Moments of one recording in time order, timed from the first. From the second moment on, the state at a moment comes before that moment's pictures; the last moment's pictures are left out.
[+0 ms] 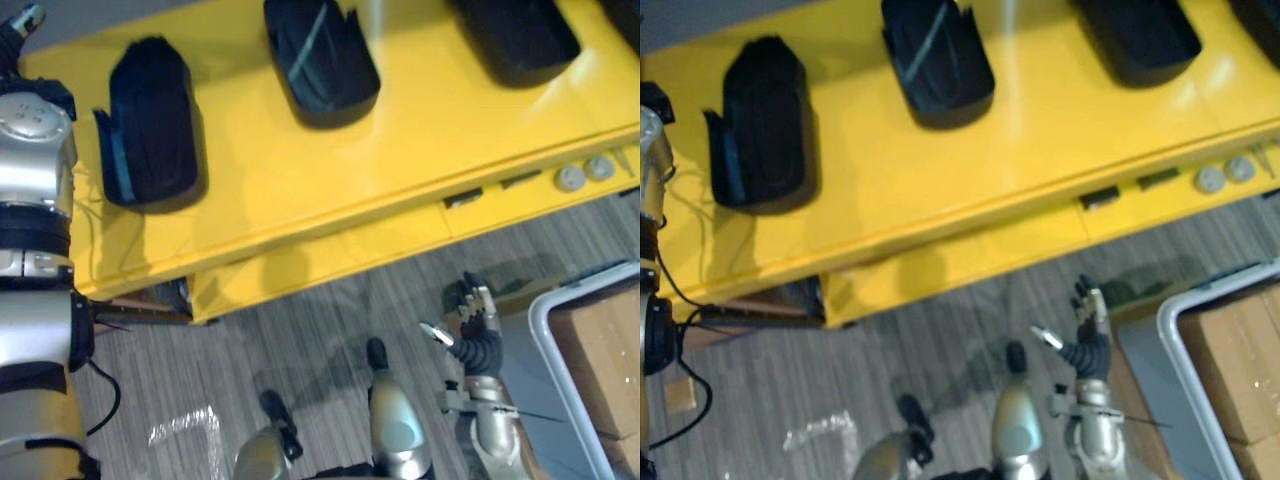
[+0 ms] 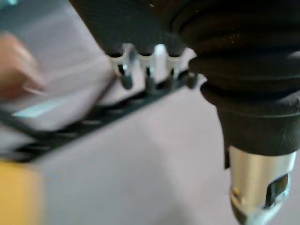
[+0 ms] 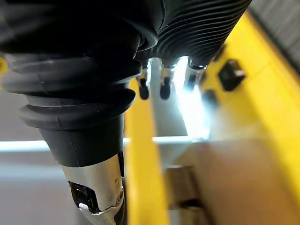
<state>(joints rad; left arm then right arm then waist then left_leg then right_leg) -1.18 0.86 -0.14 0.67 -0.27 0.02 0.68 0.34 -0.21 0.16 -0.07 0.18 -0.53 -0.25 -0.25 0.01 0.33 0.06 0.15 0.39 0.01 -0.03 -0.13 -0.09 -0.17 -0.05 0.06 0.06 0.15</state>
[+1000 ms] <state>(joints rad) 0.32 0.31 0.03 -0.29 -0.55 -0.14 -0.07 0.52 -0.21 0.12 -0.02 0.14 -0.50 -0.29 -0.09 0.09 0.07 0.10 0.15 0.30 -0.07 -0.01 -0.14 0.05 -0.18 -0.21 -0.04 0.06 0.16</state>
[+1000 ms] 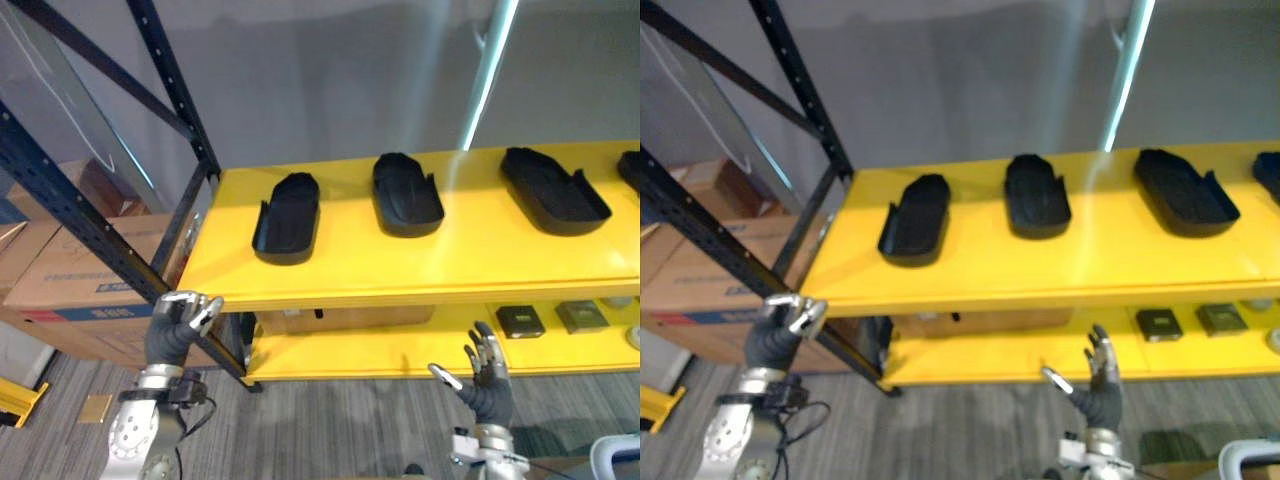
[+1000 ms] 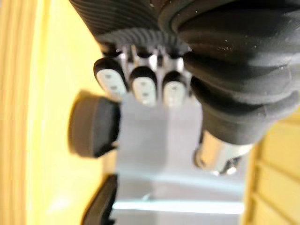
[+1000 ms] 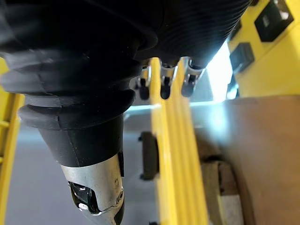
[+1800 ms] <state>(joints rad) -0.15 0.38 -0.06 0.17 -0.61 -0.19 0.10 0.45 -0.26 0.09 0.01 0.14 -0.55 -0.26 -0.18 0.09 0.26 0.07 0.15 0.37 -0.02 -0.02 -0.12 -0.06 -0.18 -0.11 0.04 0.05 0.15</state>
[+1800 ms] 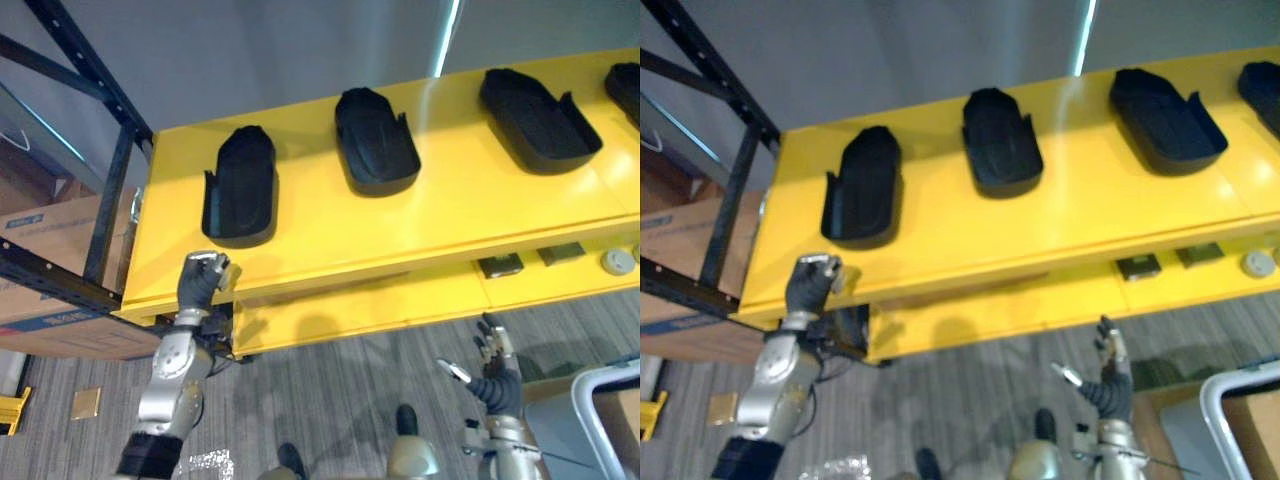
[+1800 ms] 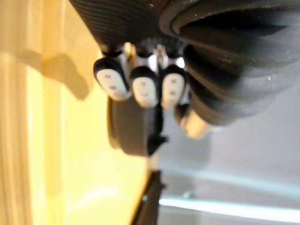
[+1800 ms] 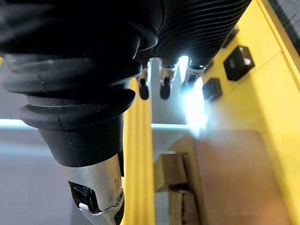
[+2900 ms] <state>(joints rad) -0.49 0.50 -0.06 0.51 -0.62 -0.26 0.11 0.39 -0.28 0.08 -0.04 0.14 -0.55 -0.23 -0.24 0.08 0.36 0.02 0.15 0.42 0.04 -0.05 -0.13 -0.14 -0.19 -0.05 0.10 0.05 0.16</state>
